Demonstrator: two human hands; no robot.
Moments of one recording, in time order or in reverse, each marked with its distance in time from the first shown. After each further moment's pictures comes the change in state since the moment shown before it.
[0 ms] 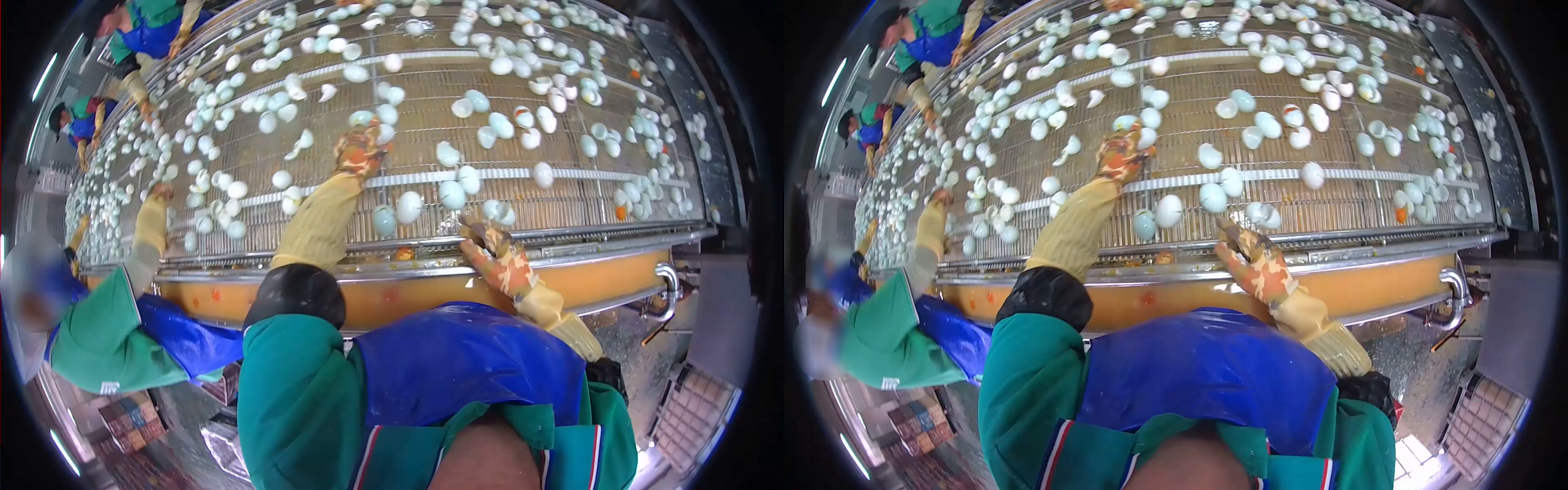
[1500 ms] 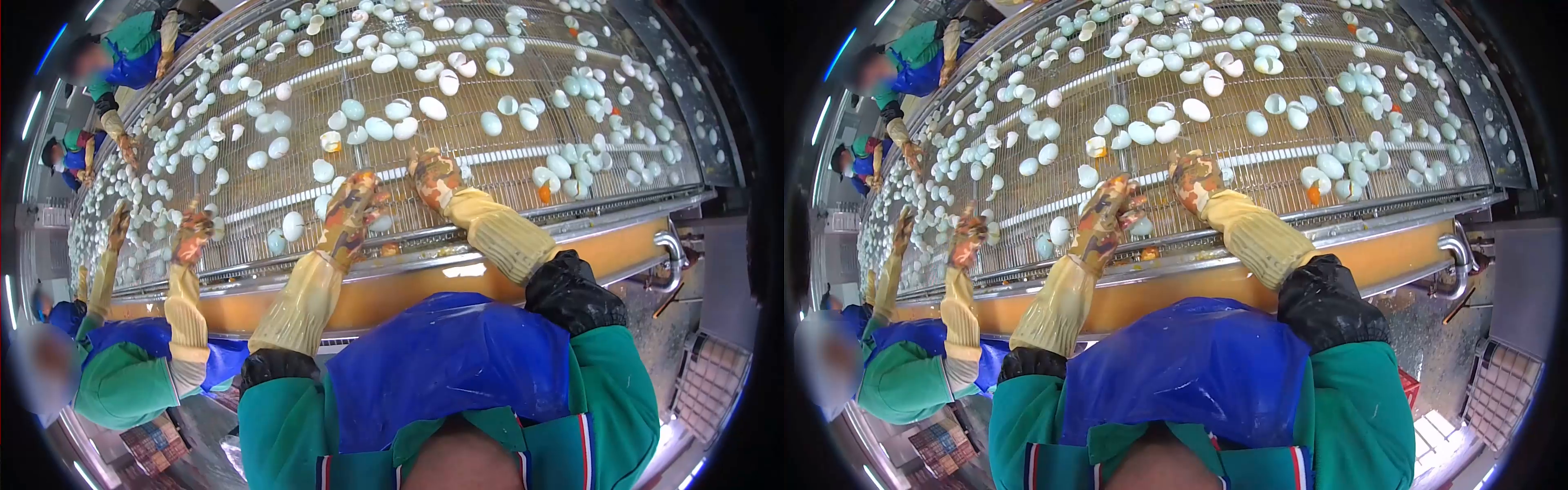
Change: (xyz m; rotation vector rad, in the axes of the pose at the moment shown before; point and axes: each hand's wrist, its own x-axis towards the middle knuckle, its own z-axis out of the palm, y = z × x) left_hand -0.104 0.164 0.182 -0.832 -0.051 -0.542; right_hand 0.104 0.177 -0.114 -0.946 -0.140 -0.052
